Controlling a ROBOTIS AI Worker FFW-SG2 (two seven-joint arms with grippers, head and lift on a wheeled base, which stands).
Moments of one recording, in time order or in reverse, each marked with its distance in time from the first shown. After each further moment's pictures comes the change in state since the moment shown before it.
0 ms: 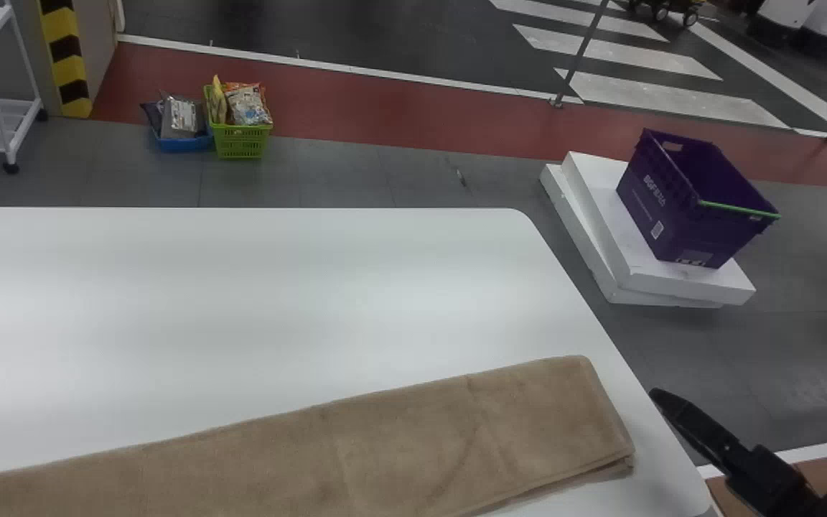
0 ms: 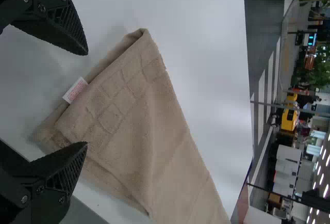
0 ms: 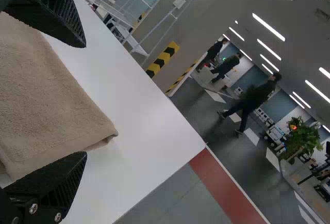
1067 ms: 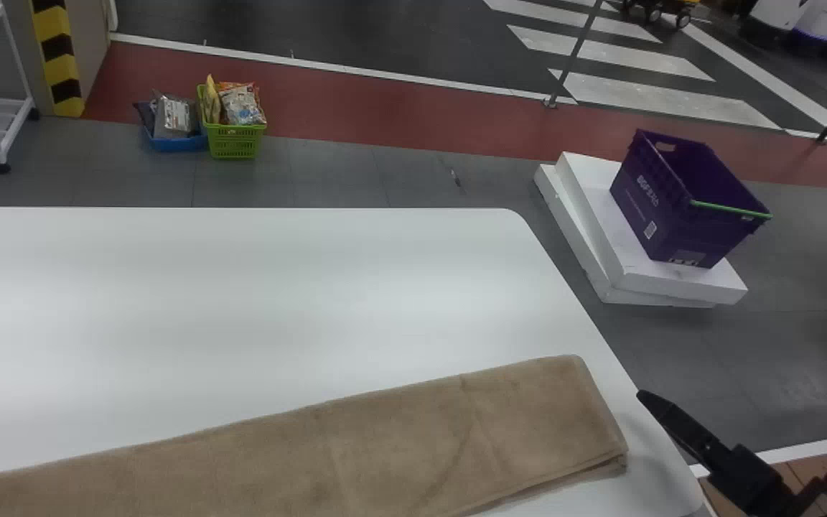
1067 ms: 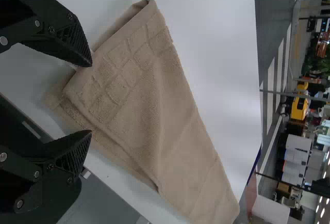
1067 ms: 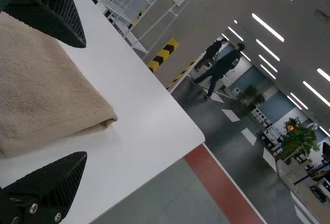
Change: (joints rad) left arm 0.065 0.000 -0.050 -0.052 -0.011 -0.016 0.009; right arm -0.018 -0.041 0.031 0.137 -0.003 -0.119 0.000
